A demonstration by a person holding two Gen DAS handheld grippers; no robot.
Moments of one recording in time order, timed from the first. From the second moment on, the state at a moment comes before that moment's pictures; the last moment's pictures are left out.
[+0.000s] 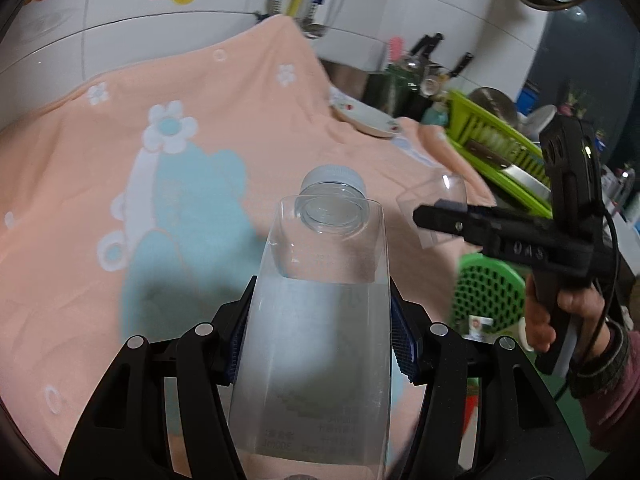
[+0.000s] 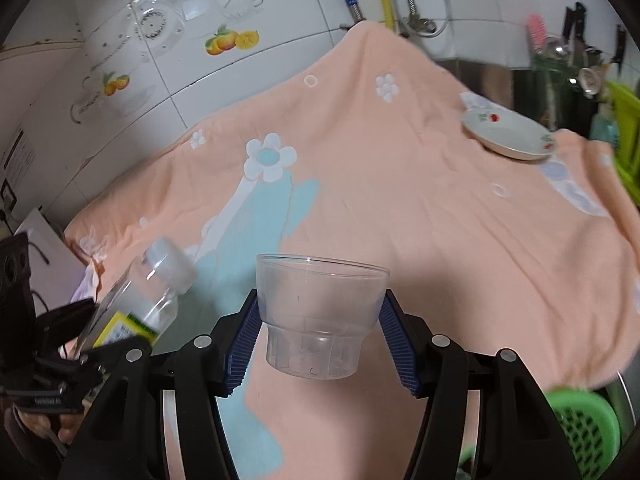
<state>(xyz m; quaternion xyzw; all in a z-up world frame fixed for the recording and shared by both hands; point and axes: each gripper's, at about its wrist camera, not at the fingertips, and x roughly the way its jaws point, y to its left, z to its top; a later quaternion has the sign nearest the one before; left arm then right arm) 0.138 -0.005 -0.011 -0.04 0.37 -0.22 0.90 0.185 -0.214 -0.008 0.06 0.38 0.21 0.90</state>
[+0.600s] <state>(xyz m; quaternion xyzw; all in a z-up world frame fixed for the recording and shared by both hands) 0.087 -0.109 -0.007 -0.01 0.36 -0.33 0.87 0.043 -0.321 -0.025 0.07 0.37 0.08 0.92</state>
